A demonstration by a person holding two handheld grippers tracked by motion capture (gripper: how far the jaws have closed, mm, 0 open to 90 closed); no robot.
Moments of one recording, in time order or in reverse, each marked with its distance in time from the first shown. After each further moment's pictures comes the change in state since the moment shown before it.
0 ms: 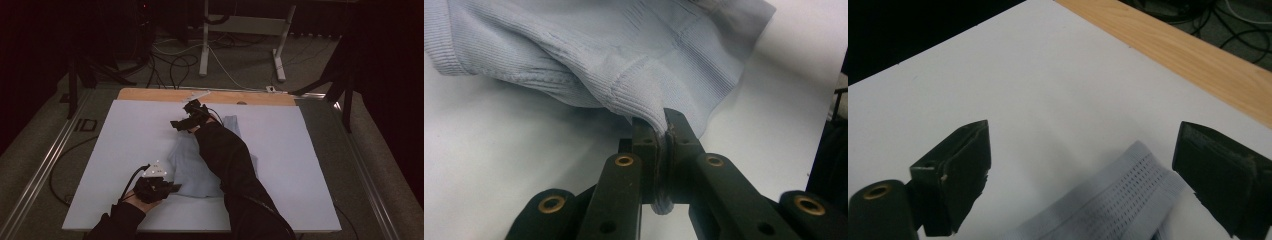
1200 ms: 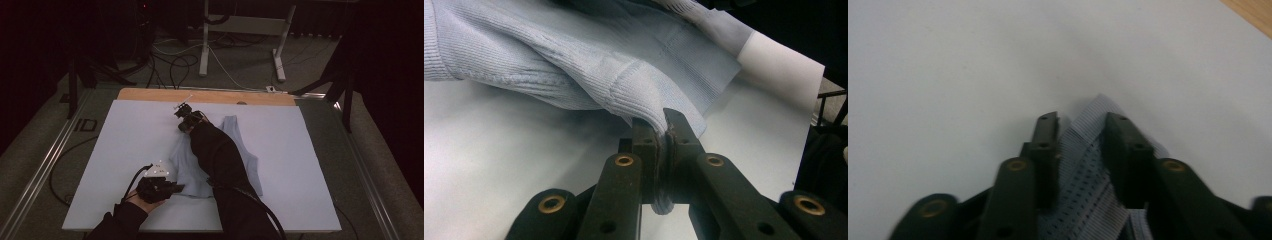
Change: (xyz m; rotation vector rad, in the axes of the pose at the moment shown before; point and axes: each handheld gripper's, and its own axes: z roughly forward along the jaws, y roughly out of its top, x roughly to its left) left arm -0.003 0.003 0.004 -0.028 -0.039 -0.006; right arm -0.015 -0.013 0.065 0.322 -0.168 -0.053
